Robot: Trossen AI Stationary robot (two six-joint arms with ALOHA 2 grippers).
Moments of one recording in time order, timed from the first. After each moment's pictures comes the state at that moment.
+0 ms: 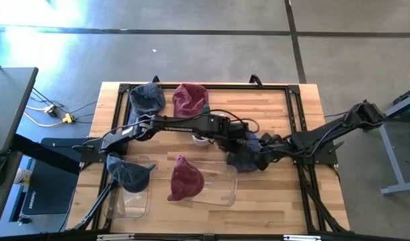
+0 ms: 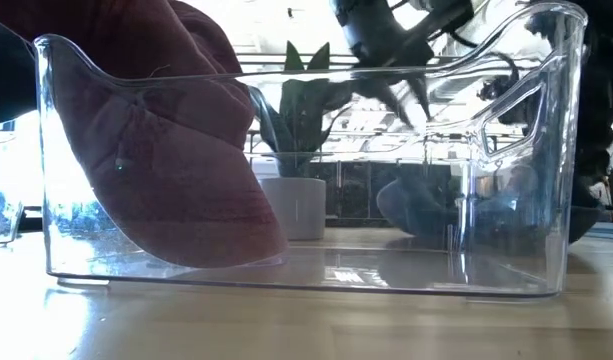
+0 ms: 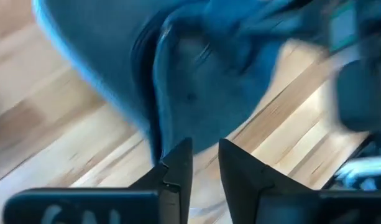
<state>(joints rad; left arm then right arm) -0.04 2.33 2.36 -1.05 0.08 -1.05 0.29 1.06 0.45 -0.49 0.29 1.07</state>
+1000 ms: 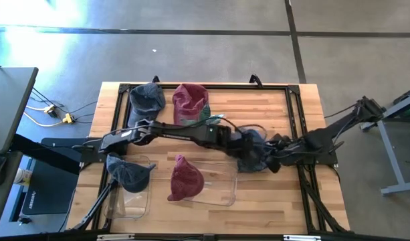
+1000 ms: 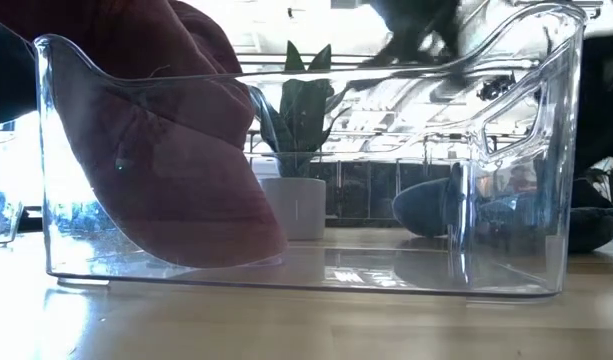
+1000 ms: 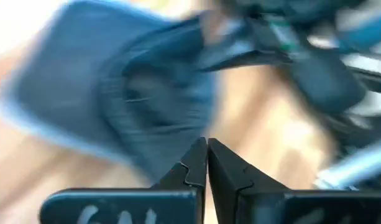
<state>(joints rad) -0.12 2.34 2.36 -0.84 -0.09 -0.89 0.48 0.78 0.44 -0.69 0.35 1.19</state>
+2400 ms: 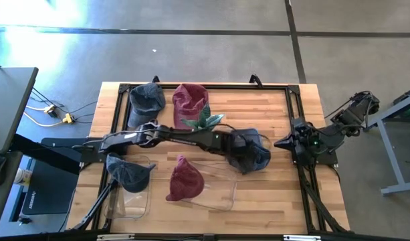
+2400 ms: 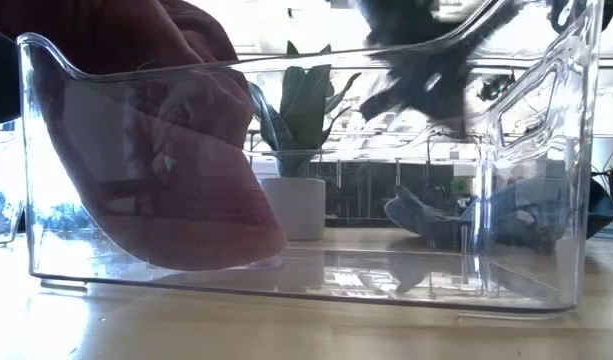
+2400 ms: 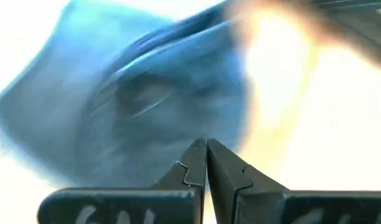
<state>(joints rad) -0.13 2.42 2.36 -0.82 -0.15 -0.59 0.64 0.58 0.87 -0.81 0.51 0.88</state>
